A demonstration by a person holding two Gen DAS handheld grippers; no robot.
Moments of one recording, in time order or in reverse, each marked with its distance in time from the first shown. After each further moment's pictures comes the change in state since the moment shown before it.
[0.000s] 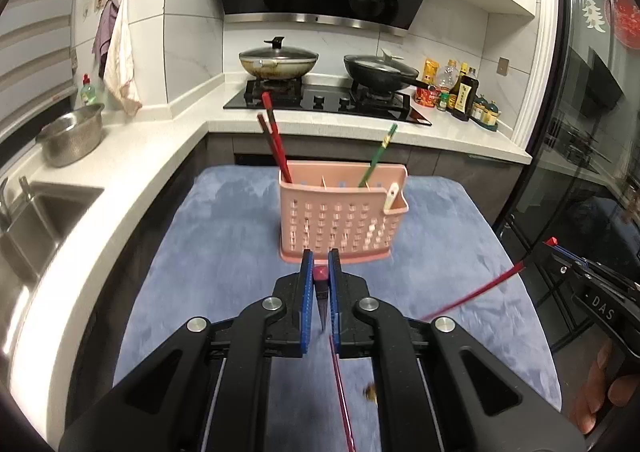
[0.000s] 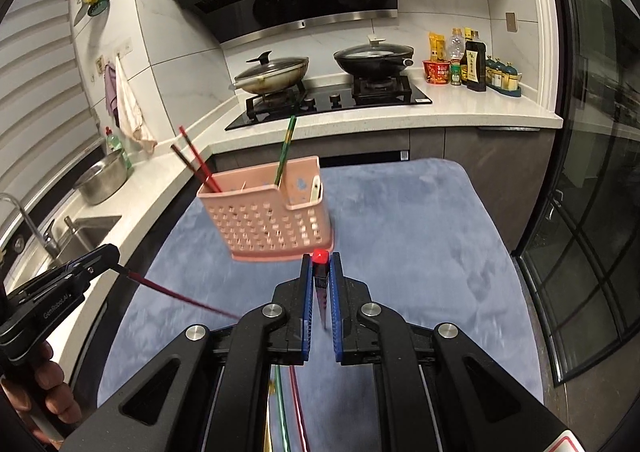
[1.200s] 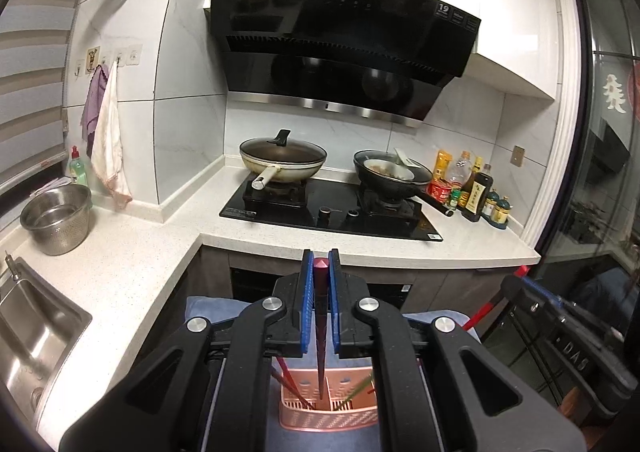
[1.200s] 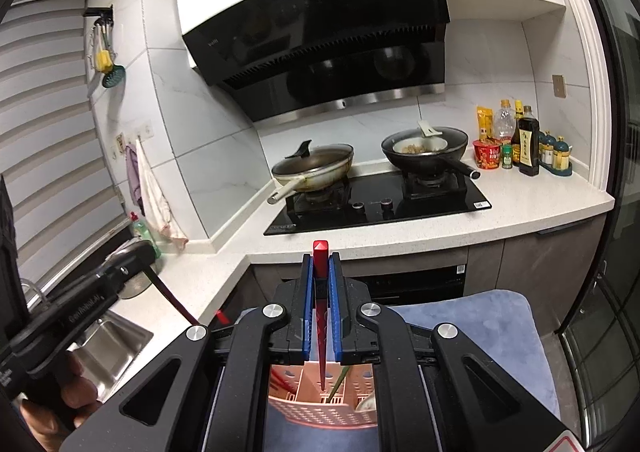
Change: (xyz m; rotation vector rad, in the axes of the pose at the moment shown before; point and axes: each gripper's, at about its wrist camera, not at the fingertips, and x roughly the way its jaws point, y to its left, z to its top) left arm 0.042 0.019 0.196 -0.063 -0.234 0.000; right arm 0.057 0.055 0.192 0.004 -0.214 0.131
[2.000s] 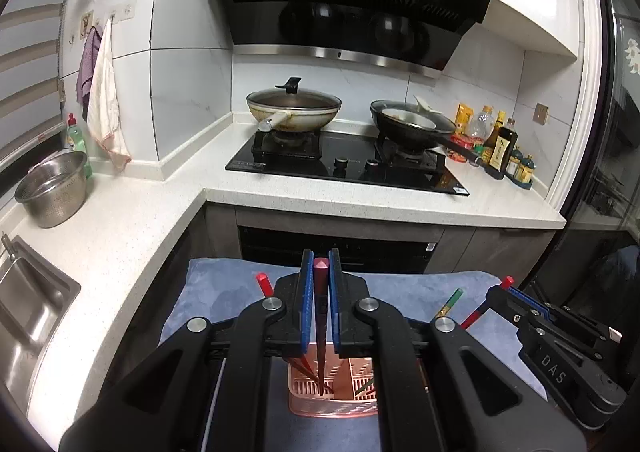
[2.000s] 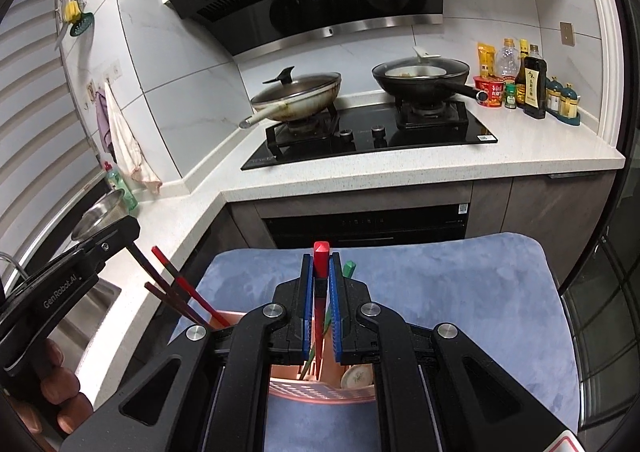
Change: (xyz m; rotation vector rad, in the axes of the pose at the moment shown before) left arm 0.065 0.004 -0.054 0.024 0.142 0.054; right arm 0.083 -0.020 -0.057 0.004 0.208 -0.033
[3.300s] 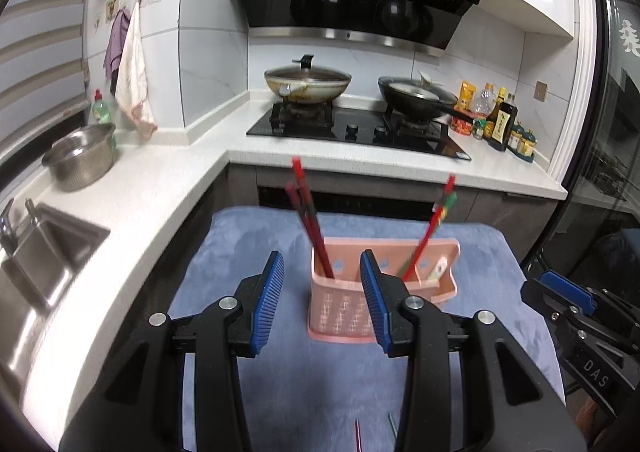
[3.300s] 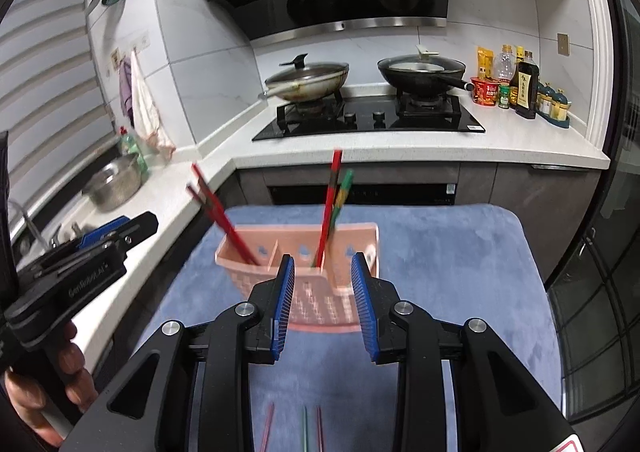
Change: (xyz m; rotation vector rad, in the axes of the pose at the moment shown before) left arm -0.068 0.010 -0.083 0.004 0.051 0.041; right arm -0.078 0.008 -0.080 -0.088 0.020 -0.021
